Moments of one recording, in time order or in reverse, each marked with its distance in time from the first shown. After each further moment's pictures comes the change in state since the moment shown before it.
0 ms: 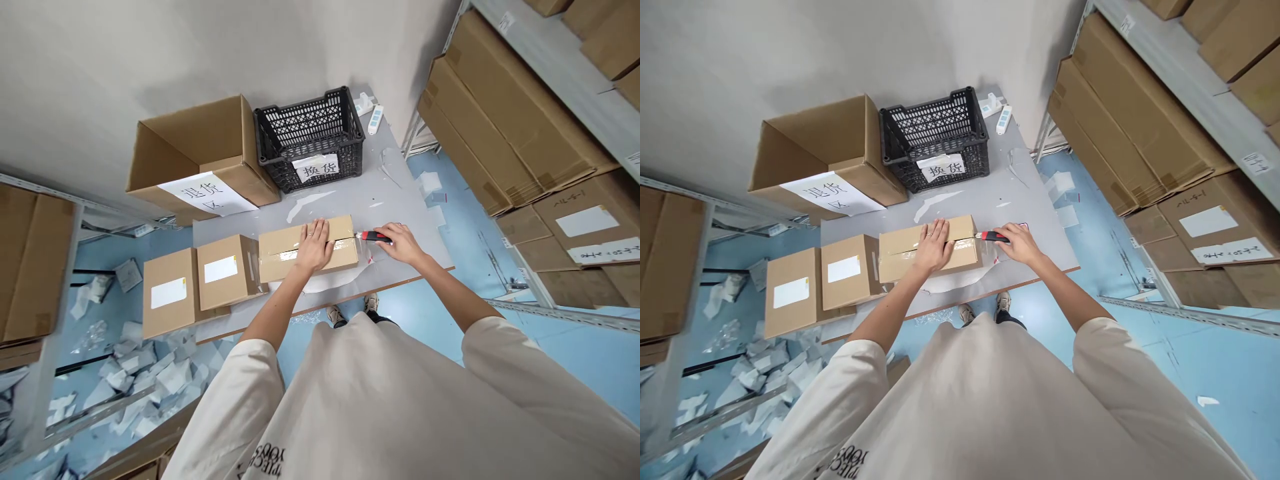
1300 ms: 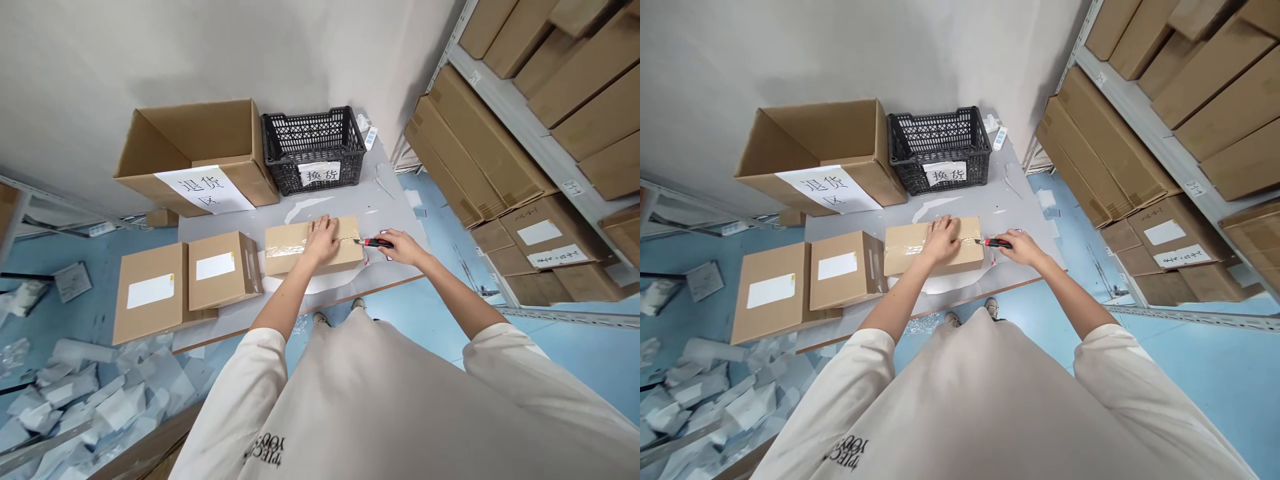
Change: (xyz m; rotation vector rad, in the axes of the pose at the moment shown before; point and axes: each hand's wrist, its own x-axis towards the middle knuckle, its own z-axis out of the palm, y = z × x) left_hand 0.018 -0.001 -0.007 -0.019 0.006 0.035; right_hand -0.007 -0.037 -0.028 -0.140 -0.166 -0.007
